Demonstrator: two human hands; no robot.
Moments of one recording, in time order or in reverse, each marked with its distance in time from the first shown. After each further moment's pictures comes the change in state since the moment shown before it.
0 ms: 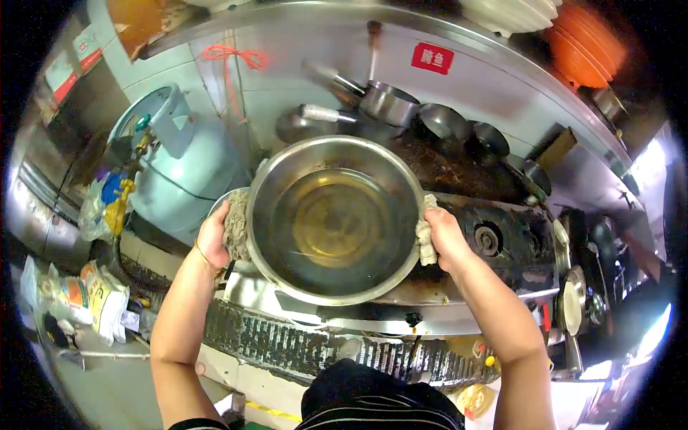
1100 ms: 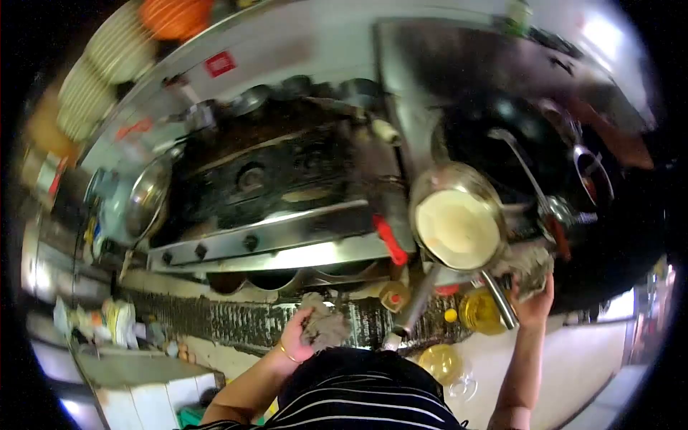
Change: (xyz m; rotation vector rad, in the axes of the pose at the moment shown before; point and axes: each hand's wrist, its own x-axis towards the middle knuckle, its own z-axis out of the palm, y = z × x) left_hand -0.167 -0.678 0.459 -0.245 -0.107 -0.529; right_hand -0.454 0.107 -0.850 1.054 0.460 -0.206
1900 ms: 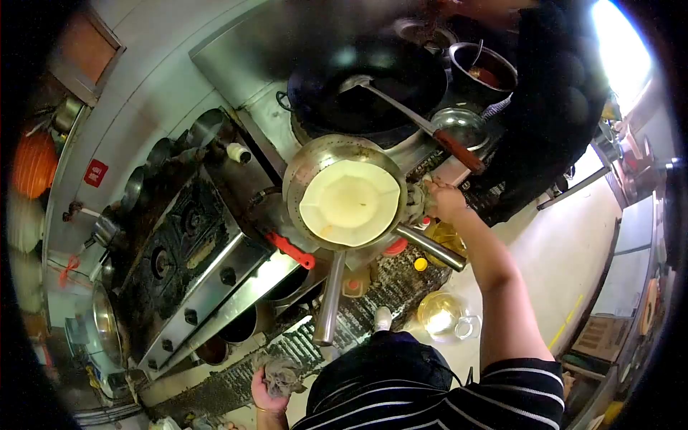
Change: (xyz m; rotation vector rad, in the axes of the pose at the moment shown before) left_hand -0.017 -0.024 -0.010 0.119 0.437 0.121; right_hand 0.125 -0.021 -0.077 -2.450 0.050 -0.274
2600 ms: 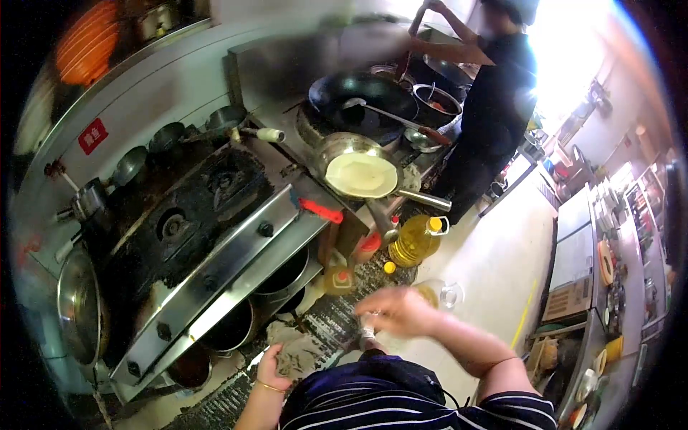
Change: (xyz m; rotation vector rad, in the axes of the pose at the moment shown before) left_hand 0.019 0.121 -0.142 0.179 -0.437 -0.444; right_hand -0.358 -0.424 -0.072 0.614 0.130 -0.514
